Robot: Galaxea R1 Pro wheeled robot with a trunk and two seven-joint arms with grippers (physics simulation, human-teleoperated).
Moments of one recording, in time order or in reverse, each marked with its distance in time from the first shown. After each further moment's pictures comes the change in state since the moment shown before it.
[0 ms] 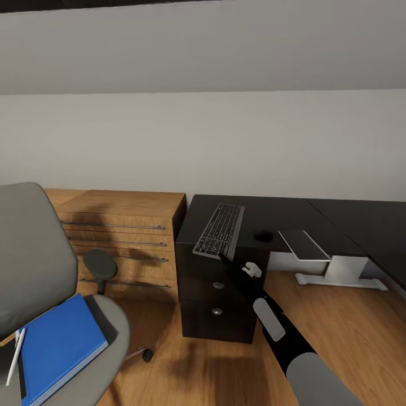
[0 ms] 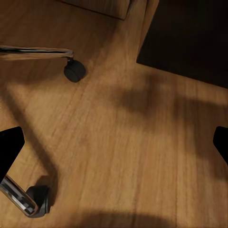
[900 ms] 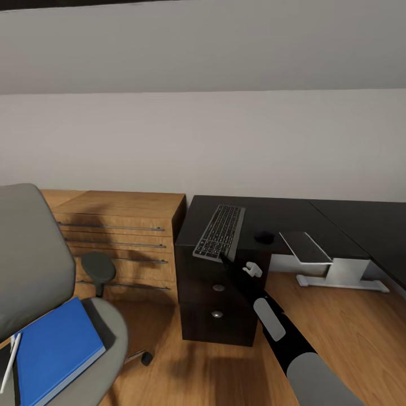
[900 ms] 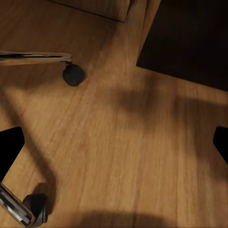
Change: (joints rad) left arm 0.000 0.000 0.000 0.000 0.000 0.000 0.000; right arm 0.000 -0.002 -0.002 -0.002 0.002 0.000 0.000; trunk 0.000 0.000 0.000
